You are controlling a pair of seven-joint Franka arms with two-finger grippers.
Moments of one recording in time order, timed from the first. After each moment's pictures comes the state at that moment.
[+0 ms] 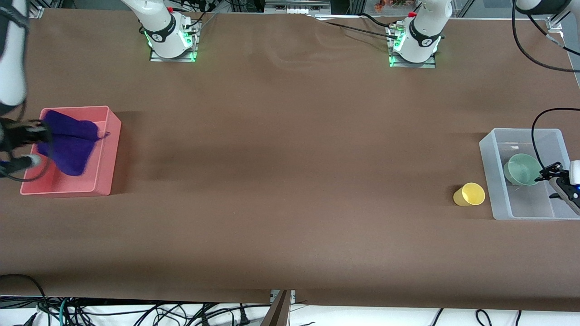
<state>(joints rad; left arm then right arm) 0.48 0.68 -0.11 -1.36 0.12 1.96 1.32 -0.03 0.41 -0.16 -1.26 -0.14 1.35 -0.59</state>
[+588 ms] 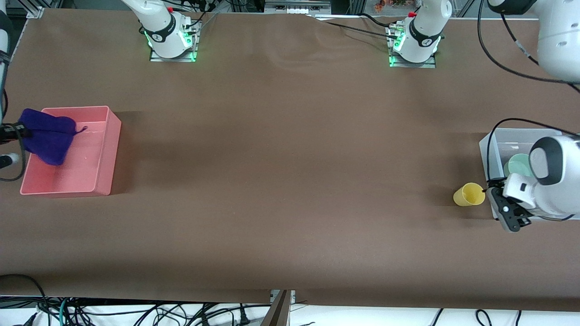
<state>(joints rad) 0.28 0.74 -0.14 -1.36 0.12 1.99 1.31 -0.06 0.51 -0.31 -1.39 -0.11 1.47 -0.77</state>
